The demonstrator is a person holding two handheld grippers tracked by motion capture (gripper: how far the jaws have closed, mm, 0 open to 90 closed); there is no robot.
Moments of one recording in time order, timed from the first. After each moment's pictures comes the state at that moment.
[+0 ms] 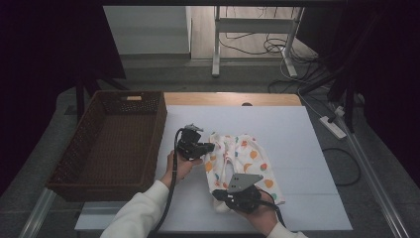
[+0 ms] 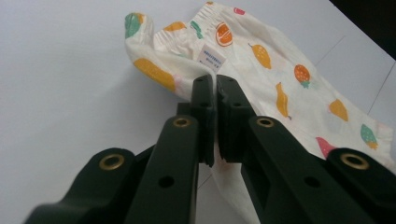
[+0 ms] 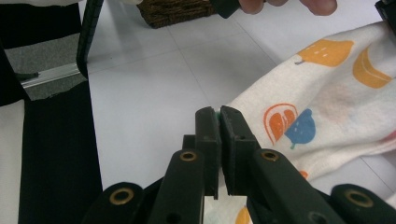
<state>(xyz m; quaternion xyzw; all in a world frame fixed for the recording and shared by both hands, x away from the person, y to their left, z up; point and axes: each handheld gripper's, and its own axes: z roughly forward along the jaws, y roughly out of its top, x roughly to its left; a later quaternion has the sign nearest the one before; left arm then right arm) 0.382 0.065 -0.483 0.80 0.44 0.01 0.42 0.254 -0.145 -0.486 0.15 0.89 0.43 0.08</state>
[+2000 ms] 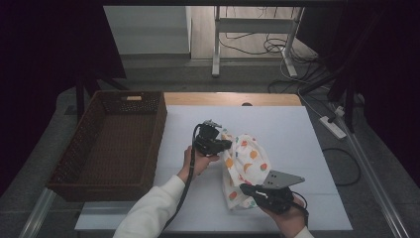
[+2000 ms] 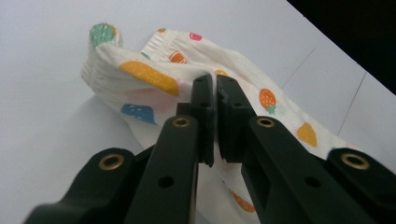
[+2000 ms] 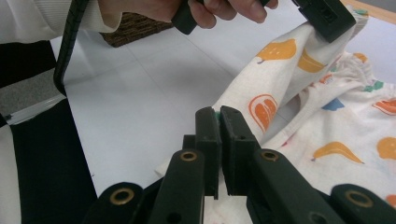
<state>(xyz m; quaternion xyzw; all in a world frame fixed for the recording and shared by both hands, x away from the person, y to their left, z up) 0.393 0.016 -0.469 0.81 0.41 0.00 0.43 0.247 -0.218 -0.464 0.23 0.85 0.46 0.12</state>
